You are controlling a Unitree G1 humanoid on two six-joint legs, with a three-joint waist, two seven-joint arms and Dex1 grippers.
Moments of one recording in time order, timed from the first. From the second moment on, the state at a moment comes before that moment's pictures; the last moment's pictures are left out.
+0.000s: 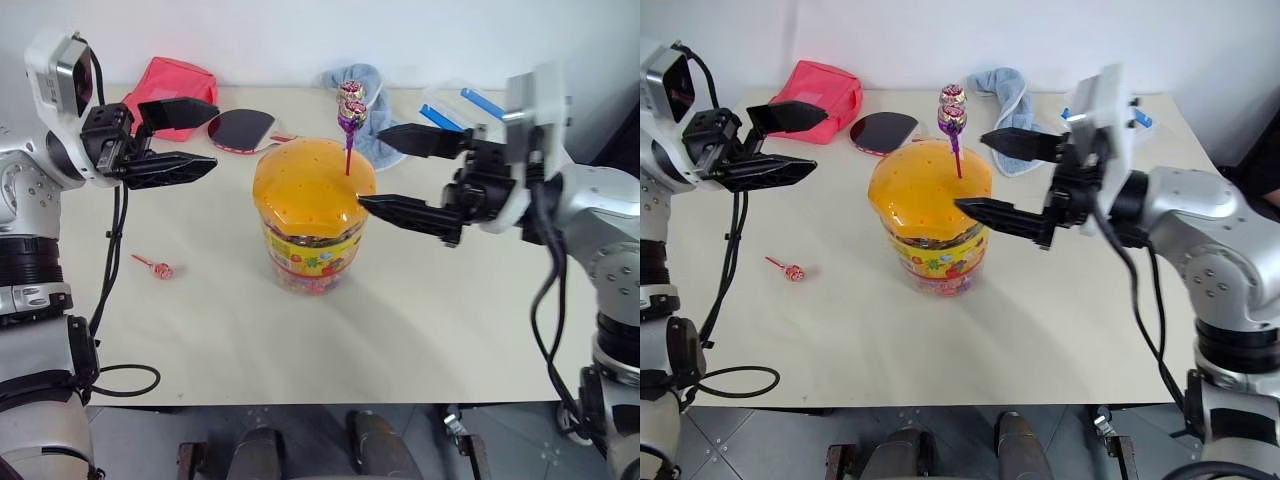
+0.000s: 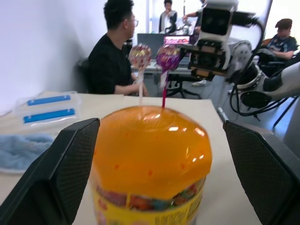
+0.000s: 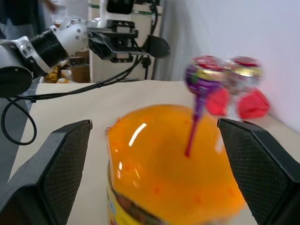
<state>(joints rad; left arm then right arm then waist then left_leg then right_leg) -0.98 0.86 0.16 0.48 -0.60 0.47 -1.50 -0.81 -0.70 -0.01 -0.38 0.87 0.74 0.76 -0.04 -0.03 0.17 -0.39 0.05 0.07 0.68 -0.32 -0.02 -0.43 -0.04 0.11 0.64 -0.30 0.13</state>
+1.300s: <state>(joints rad) -0.65 0.96 0.35 0.33 -0.66 0.46 -1.50 -1.06 -0.56 0.01 -0.15 0.76 0.75 0.89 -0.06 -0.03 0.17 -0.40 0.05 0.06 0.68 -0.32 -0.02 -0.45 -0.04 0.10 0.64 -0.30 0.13</state>
